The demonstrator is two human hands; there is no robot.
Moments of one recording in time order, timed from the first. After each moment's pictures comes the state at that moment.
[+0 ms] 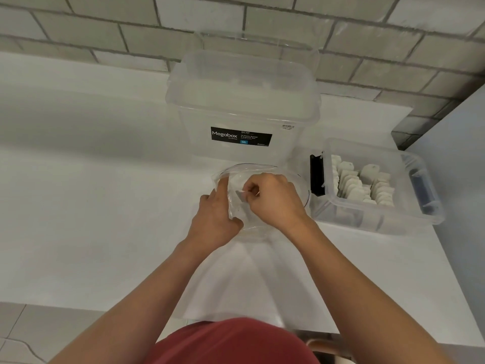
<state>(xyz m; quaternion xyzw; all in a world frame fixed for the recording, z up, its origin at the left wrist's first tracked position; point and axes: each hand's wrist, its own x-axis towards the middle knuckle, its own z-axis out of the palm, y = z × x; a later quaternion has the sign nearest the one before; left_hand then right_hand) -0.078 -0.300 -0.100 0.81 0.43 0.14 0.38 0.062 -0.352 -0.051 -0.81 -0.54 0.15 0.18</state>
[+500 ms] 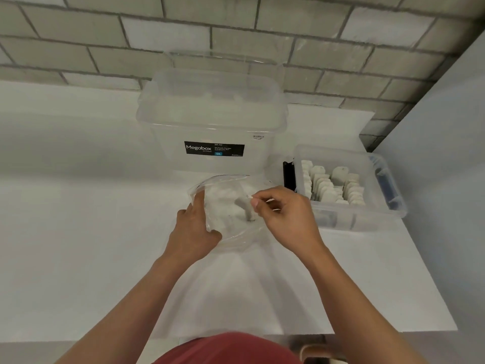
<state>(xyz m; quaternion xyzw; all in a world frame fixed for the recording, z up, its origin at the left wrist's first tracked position) -0.078 -0.302 -0.096 0.81 0.44 0.12 0.36 0.088 -0.420 -0.039 -0.77 -0.43 0.17 0.45</state>
